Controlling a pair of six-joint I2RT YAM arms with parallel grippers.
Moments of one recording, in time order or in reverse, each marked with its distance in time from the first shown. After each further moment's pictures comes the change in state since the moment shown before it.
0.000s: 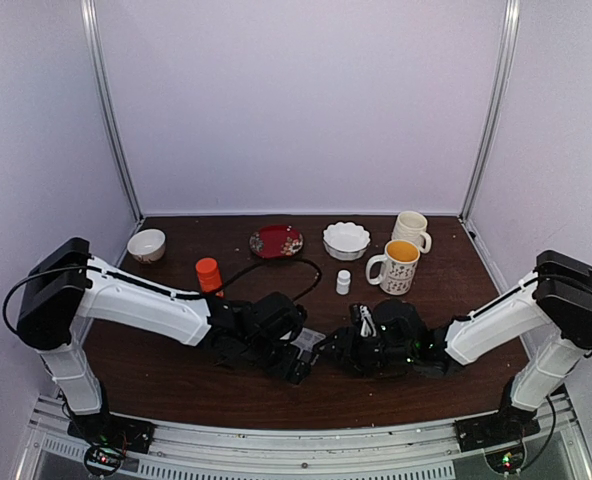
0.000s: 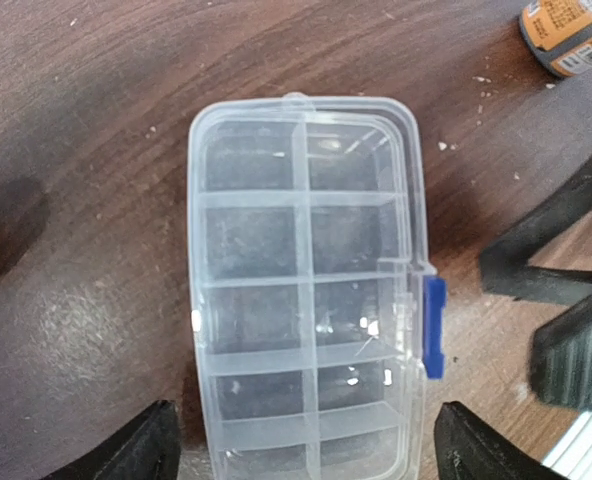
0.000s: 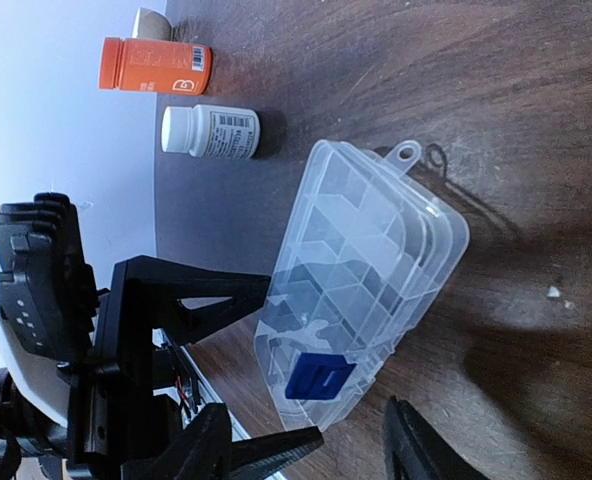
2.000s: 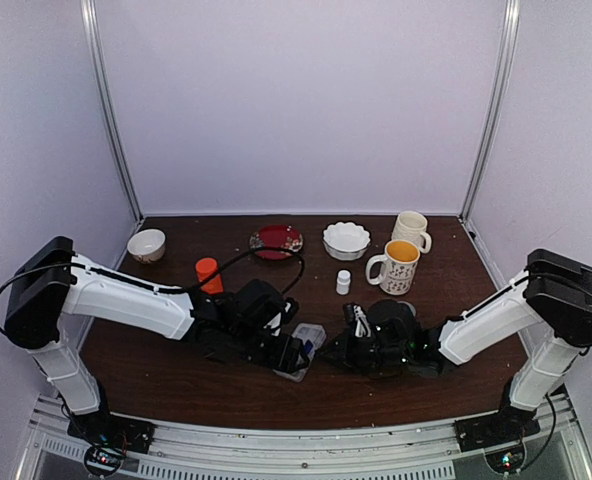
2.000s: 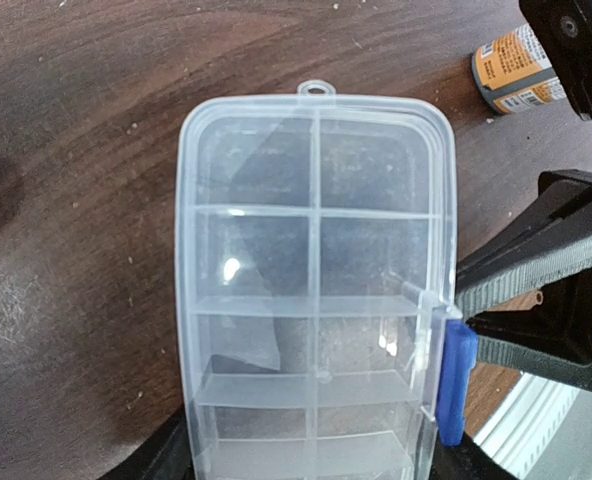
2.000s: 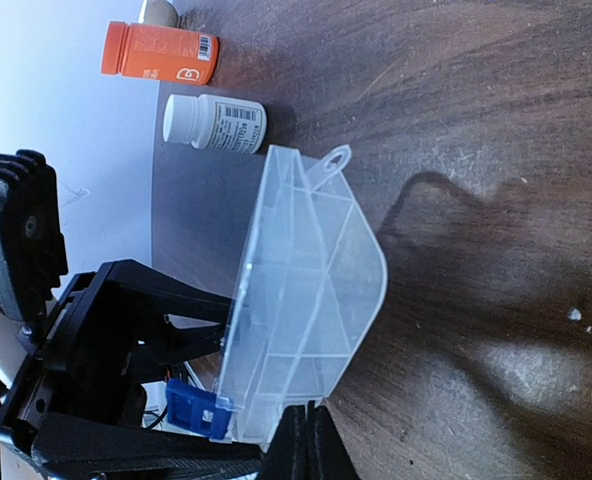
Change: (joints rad) left arm 0.064 -0.069 -0.062 0.097 0.193 -0.094; right arm 0.004 0.032 0.011 0.025 -0.017 -0.049
